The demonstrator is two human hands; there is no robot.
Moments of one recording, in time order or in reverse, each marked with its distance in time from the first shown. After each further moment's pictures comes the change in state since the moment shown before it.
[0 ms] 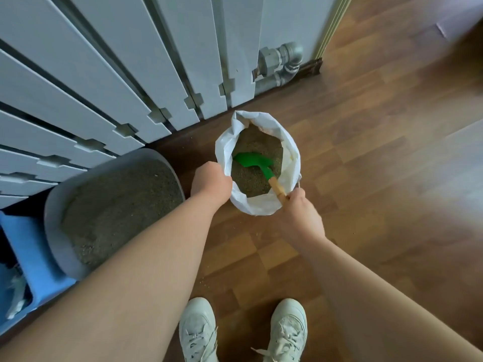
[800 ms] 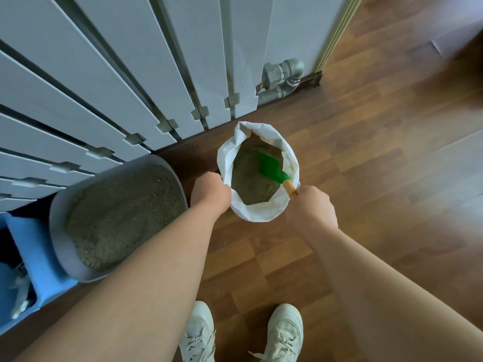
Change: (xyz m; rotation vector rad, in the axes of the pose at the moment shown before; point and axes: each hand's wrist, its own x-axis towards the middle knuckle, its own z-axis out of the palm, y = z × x) left_hand -0.006 -0.002 -0.008 -0.028 -0.015 -0.091; right_hand -0.004 -0.033 -0.049 -0.095 -0.002 0.116
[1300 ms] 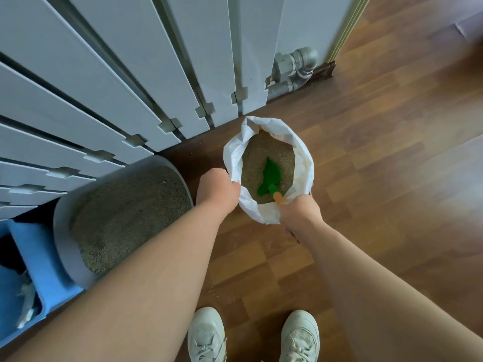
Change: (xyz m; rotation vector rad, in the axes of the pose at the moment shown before) left_hand 0.013 0.000 -0.003 -0.049 0.012 0.095; right_hand 0.052 -0.006 0.064 0.261 -0.161 0.085
